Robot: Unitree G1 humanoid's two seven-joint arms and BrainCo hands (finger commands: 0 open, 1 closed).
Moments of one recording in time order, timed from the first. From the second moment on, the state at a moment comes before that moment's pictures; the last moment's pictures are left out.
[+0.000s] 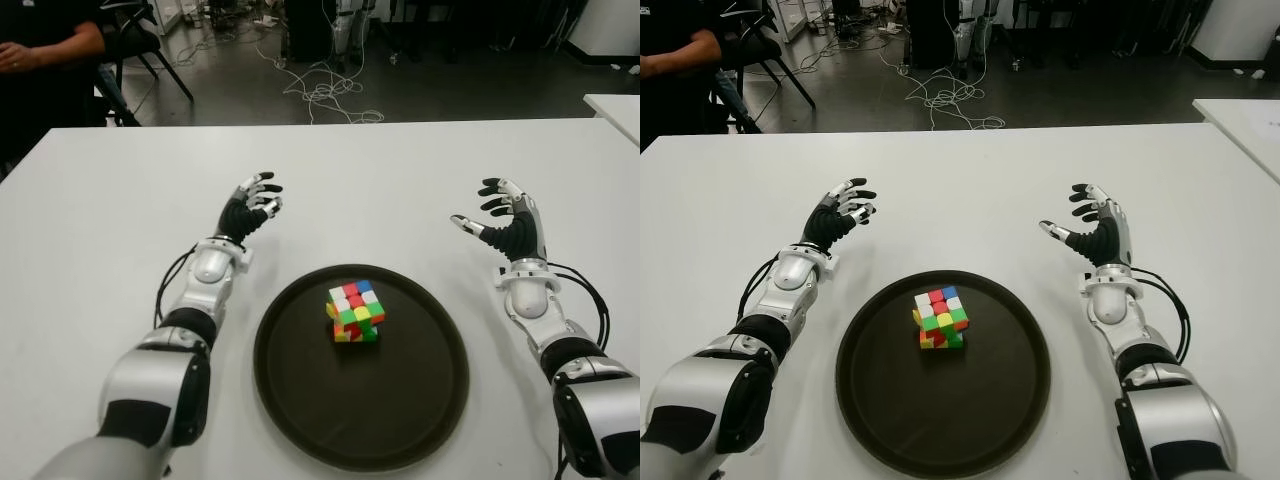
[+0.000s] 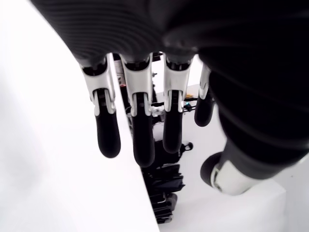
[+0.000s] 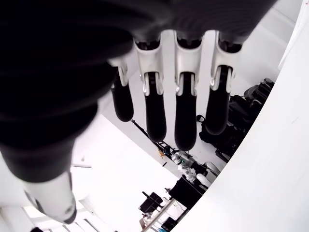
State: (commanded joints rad) left arm -0.75 0.07 0.10 1.29 0.08 -0.55 -0.06; right arm -0.61 -0.29 0.07 1.26 -0.34 -0.74 -0.52
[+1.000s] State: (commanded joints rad) left arm -0.78 0.04 0.16 1.28 0.00 -0.47 -0.09; right arm -0.63 -0.25 -0.15 1.25 0.01 -0.63 0.05
